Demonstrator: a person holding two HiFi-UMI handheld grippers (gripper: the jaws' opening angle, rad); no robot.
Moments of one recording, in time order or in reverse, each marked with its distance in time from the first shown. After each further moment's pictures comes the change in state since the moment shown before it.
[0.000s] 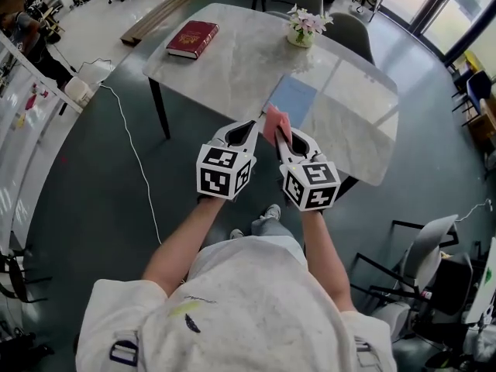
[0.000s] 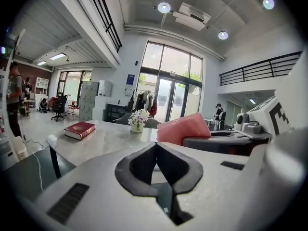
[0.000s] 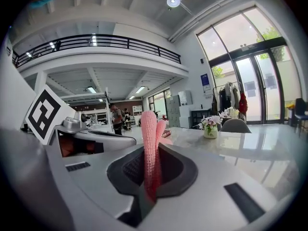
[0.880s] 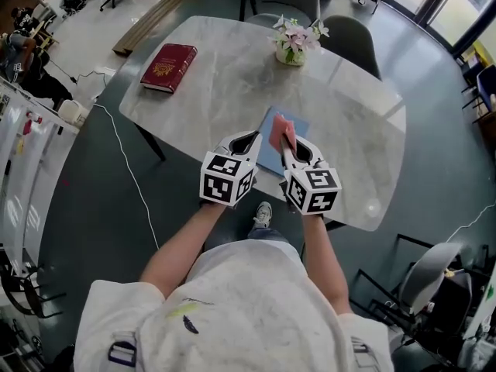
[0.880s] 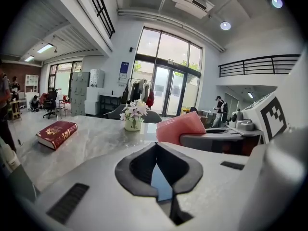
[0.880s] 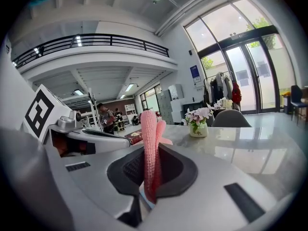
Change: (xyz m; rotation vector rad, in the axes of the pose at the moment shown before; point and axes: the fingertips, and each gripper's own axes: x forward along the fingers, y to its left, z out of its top) left arm 0.195 0.036 0.026 0.029 0.134 -0.057; right arm 0.118 -0.172 0.005 0.110 0.047 -0.053
